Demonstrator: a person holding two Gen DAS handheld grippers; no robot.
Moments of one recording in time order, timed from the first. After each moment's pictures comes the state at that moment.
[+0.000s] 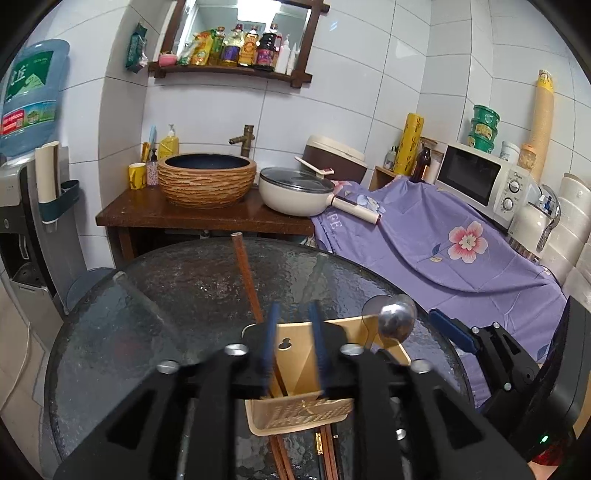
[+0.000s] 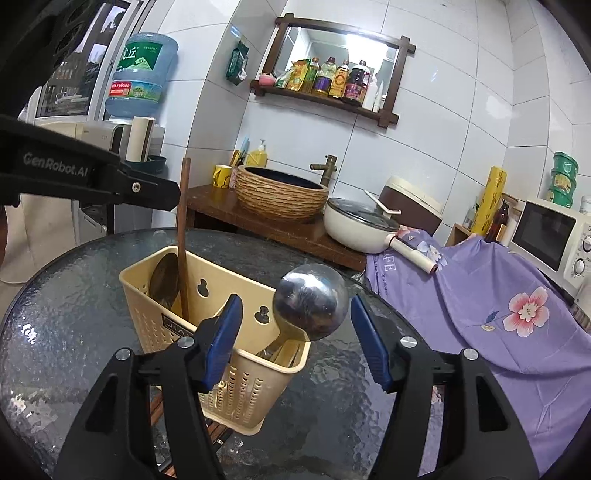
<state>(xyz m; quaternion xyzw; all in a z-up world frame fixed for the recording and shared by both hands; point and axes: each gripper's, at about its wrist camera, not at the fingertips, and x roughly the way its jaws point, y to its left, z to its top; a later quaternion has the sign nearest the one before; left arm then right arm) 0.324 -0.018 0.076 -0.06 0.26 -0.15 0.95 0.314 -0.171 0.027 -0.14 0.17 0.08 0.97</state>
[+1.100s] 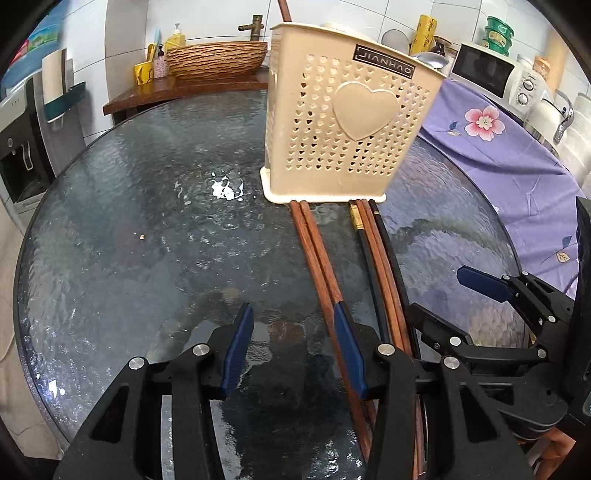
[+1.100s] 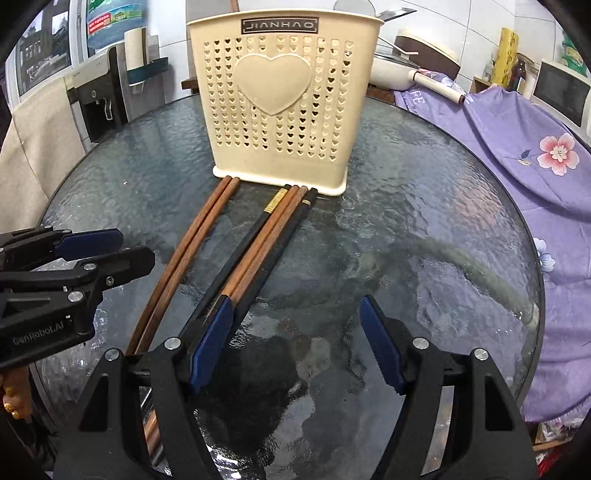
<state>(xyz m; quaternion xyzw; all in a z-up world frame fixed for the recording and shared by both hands) 0.241 -0.009 -0.093 -0.01 0.44 -0.14 0.89 0.231 -0.159 -0.105 -0.06 0.43 0.08 0.90</state>
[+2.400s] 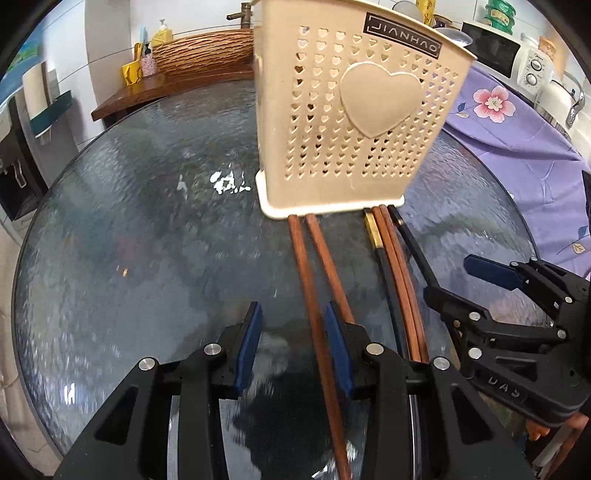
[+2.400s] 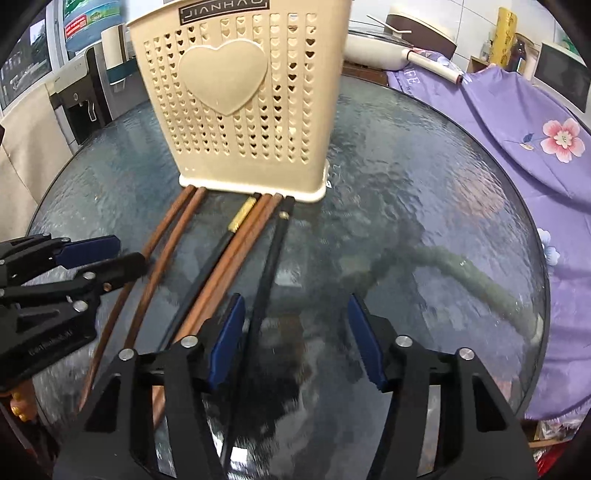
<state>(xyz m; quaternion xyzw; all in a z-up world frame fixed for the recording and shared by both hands) 0.287 -0.025 -0.100 0.03 0.46 -0.13 0.88 0.284 -0.166 -0.108 -0.04 0.46 0.07 0.89</state>
